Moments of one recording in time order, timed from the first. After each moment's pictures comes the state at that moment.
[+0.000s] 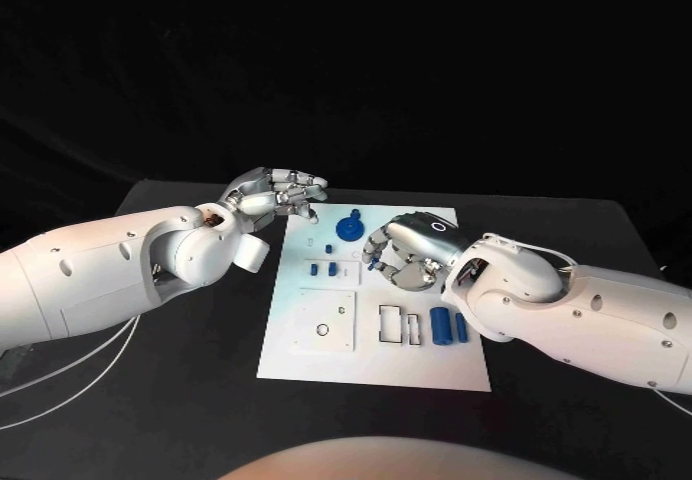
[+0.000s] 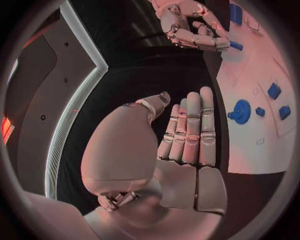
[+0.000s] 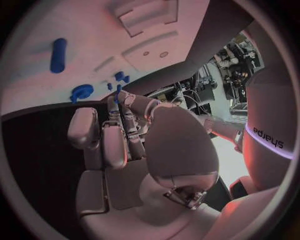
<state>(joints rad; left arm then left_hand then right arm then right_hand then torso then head) 1.20 -0.92 -0.05 1.50 -0.07 -0.10 0.33 1.40 -0.21 0.54 0.11 0.05 0.87 0.21 0.31 0.27 1.01 0.13 0.36 0.21 1.06 0.06 0.93 0.47 0.18 1.04 0.13 0.59 0.66 1.19 -0.69 -0.13 1.63 -1.61 -0.43 -0.03 1.33 -0.12 0.76 -0.18 0.05 1.02 0.13 0.36 0.34 1.14 0.14 0.23 0.18 1.46 -0.01 1.37 1.17 0.11 1.31 0.08 1.16 1.30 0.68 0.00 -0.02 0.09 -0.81</state>
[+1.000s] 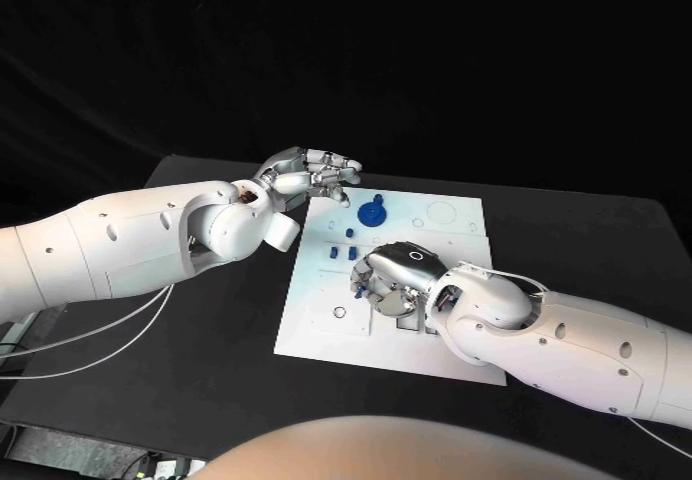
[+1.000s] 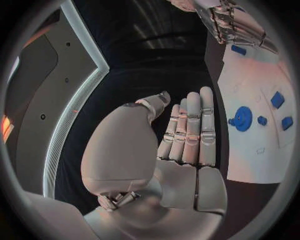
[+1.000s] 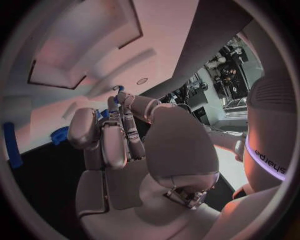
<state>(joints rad) 1.20 -0.90 -0.05 1.49 -0.07 -0.10 0.32 1.40 -0.21 0.54 0.11 0.05 0.86 0.21 0.31 0.27 1.02 0.13 0.36 0.21 1.06 0.06 0.93 0.47 0.18 1.04 0.13 0.59 0.65 1.08 -0.56 -0.15 1.55 -1.65 -0.37 -0.05 1.33 -0.12 0.77 -0.18 0.06 1.02 0.13 0.36 0.34 1.14 0.14 0.22 0.18 1.46 -0.01 1.37 1.17 0.11 1.31 0.08 1.16 1.30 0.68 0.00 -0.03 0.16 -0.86</state>
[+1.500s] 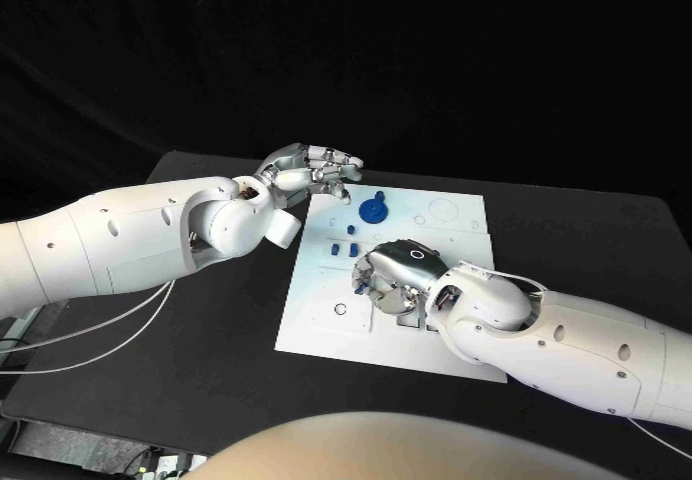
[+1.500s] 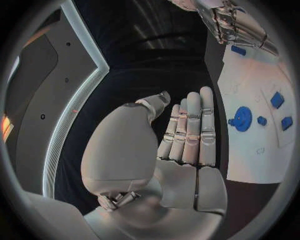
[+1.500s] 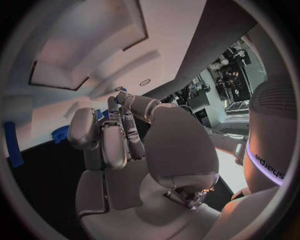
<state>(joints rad) 1.20 -0.90 -0.05 1.49 -0.07 -0.09 0.32 1.40 -0.21 0.54 0.11 0.05 0.86 0.21 0.31 0.27 1.02 0.13 0.36 0.21 1.06 0.06 0.93 0.47 0.18 1.04 0.13 0.59 0.65 1.07 -0.55 -0.15 1.55 -1.69 -0.39 -0.07 1.33 -0.12 0.77 -0.18 0.06 1.02 0.13 0.36 0.34 1.14 0.14 0.22 0.18 1.46 -0.01 1.37 1.17 0.12 1.31 0.08 1.16 1.30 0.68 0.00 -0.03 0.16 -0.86</state>
